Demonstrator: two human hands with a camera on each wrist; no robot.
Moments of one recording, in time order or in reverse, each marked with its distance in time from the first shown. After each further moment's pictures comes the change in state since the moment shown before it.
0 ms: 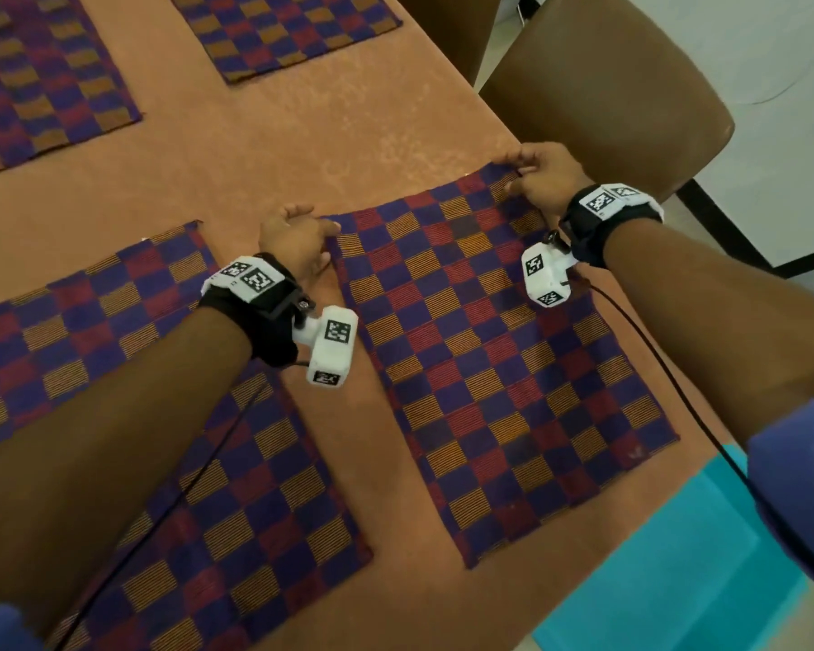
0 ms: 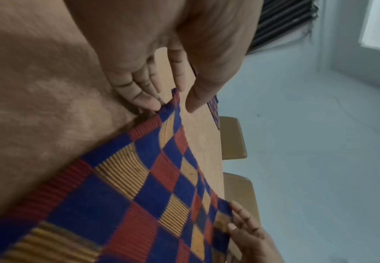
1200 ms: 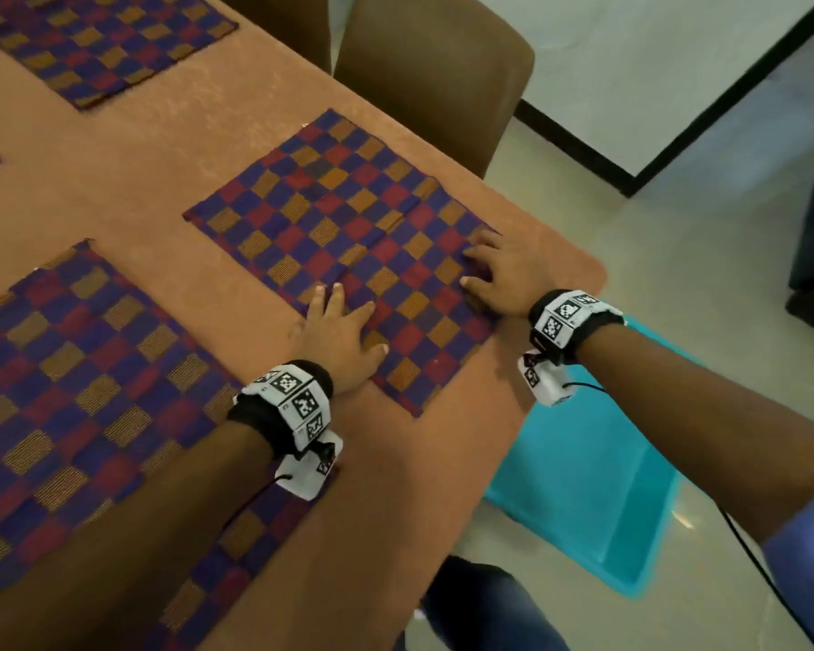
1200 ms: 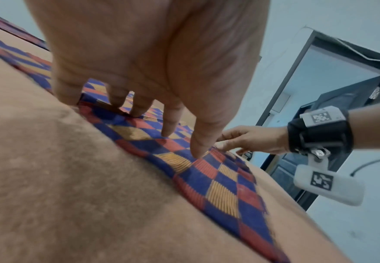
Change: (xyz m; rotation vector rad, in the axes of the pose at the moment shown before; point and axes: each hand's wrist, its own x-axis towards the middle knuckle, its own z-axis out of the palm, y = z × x) left_hand -0.165 -0.104 0.013 1.490 -0.633 0.612; right_hand -0.213 0.142 0.009 -0.691 0.067 -0.022
